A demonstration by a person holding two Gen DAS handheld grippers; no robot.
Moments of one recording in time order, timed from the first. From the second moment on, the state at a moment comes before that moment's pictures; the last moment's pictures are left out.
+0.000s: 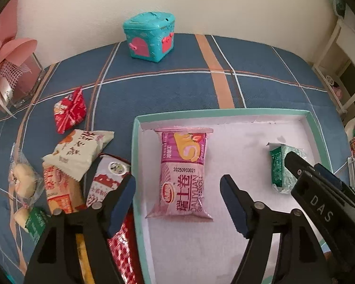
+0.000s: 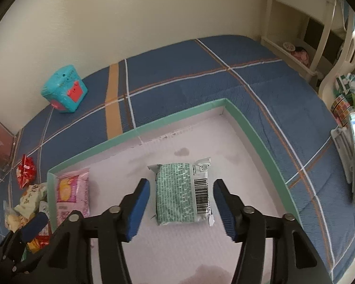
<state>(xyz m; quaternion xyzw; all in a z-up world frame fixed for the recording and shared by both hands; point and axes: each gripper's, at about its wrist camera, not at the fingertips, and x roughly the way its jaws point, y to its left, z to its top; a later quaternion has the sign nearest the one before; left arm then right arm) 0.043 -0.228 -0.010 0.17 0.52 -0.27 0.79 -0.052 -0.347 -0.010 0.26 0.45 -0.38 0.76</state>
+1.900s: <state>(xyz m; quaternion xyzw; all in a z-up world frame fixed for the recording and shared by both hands) 0.035 -0.035 0.004 0.07 0.52 -0.15 0.84 -0.082 -0.212 0.006 0.20 0.45 -0.28 0.82</state>
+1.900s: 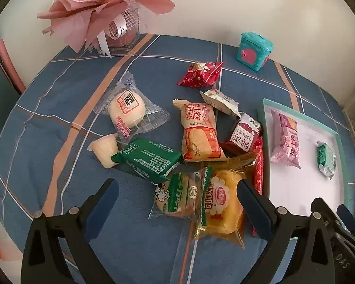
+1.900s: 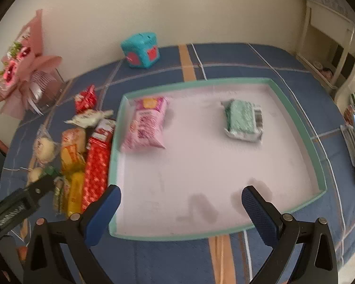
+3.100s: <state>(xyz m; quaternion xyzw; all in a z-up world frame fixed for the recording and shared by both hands) 0.080 0.034 -0.009 -0.03 0.56 -0.10 0.82 -0.018 -0.134 -0.009 0.20 0.48 -0.14 0.84</state>
